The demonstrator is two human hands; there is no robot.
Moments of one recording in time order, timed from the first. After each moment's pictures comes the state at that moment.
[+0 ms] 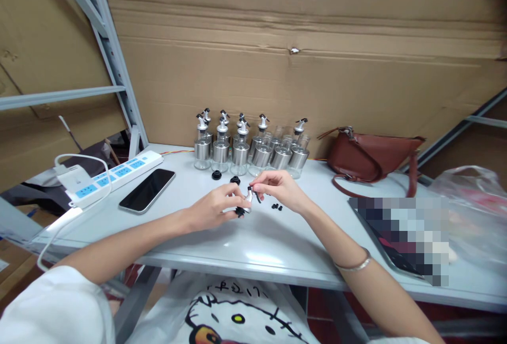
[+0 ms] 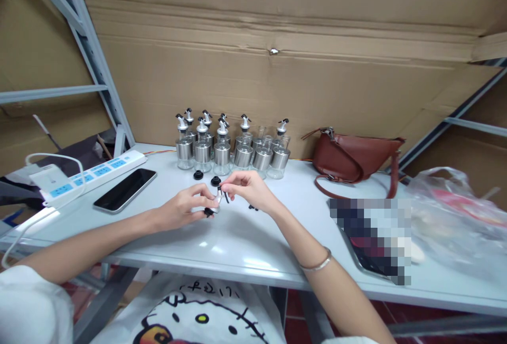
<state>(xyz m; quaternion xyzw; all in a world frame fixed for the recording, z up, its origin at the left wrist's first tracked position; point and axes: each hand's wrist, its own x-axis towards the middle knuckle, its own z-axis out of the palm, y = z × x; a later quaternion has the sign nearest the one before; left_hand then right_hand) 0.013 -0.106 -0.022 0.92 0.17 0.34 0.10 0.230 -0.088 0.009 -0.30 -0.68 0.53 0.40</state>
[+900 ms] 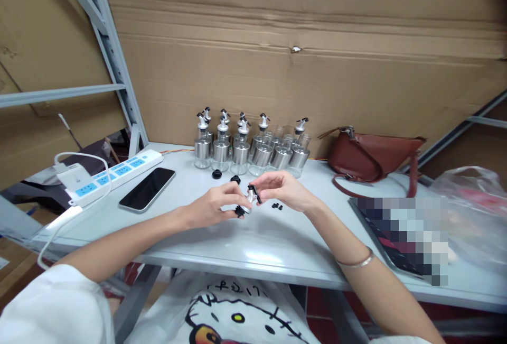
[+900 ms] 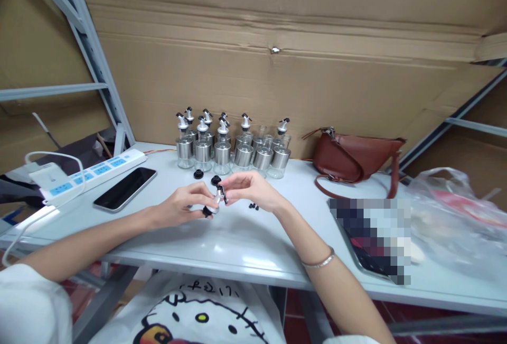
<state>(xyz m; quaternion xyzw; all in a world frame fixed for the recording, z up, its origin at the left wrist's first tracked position) 0.013 -0.105 -0.016 0.90 0.13 0.37 0.16 0.237 -0.087 0.012 -0.27 -0.62 0.66 0.34</state>
